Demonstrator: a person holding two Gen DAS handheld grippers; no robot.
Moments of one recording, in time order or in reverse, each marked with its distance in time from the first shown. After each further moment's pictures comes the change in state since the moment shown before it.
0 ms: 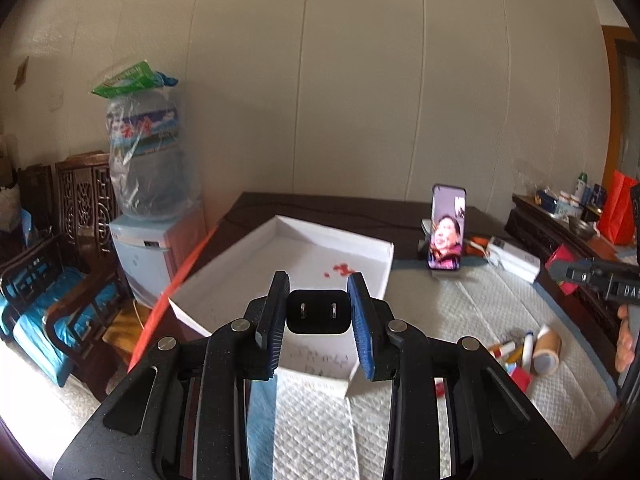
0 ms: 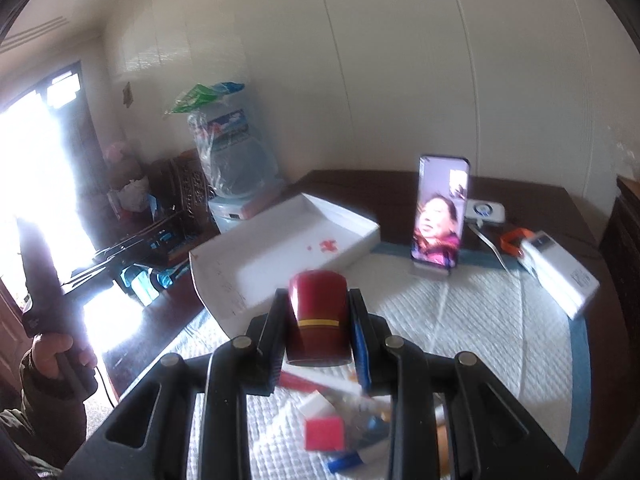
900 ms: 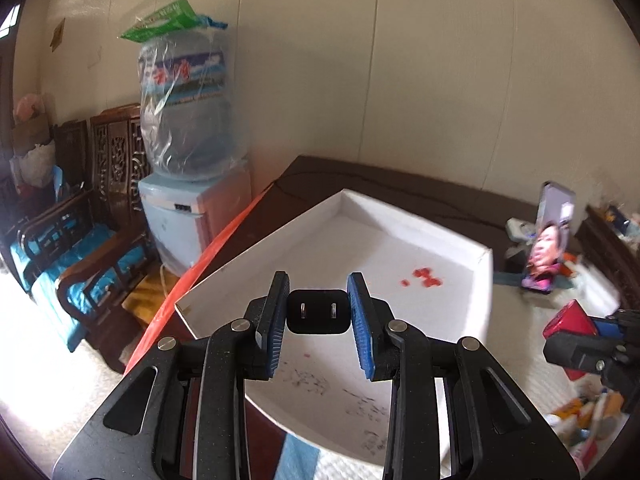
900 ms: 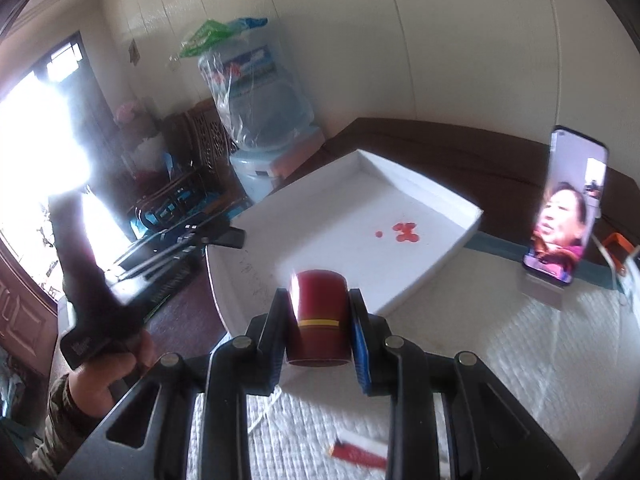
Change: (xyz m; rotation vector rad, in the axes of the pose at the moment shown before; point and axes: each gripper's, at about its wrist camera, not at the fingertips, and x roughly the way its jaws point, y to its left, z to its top) left arm 0.134 0.040 0.005 -0.106 0.149 0.213; right arm 0.143 0.061 0.038 -0.008 0.215 0.099
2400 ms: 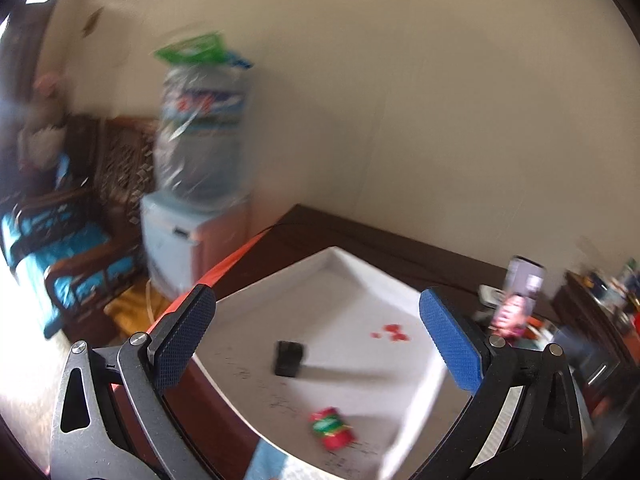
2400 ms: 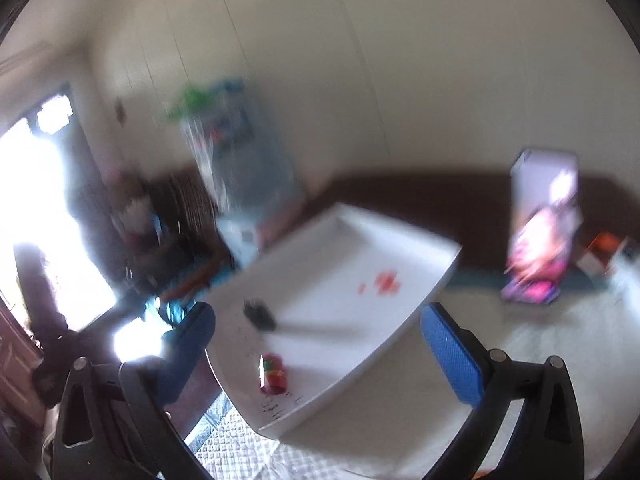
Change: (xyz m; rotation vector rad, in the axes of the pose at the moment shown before) left arm -0.064 0.005 0.016 -0.136 -0.193 -0.090; right arm -0.056 -0.017 -0.006 0.080 -0.290 -0.055
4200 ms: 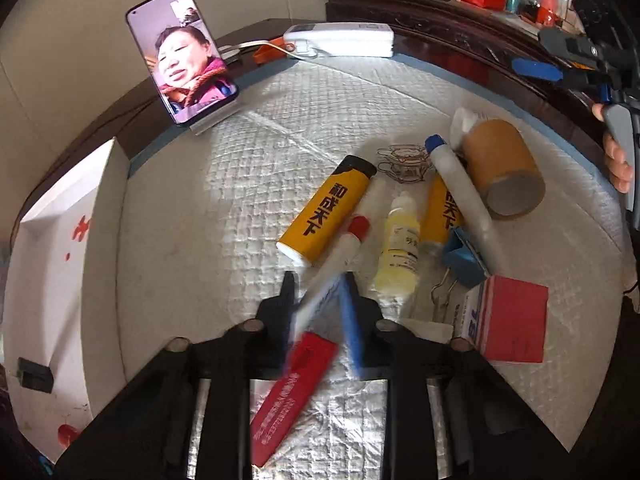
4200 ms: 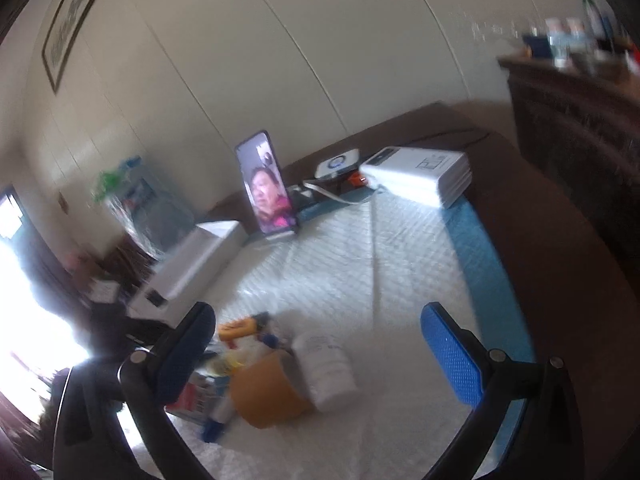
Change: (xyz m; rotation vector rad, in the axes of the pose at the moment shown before) left arm 0.042 -0.202 -0.163 0.884 0.615 -0.565; right arm -0.176 -0.205 -0.118 0.295 -0.042 -0.205
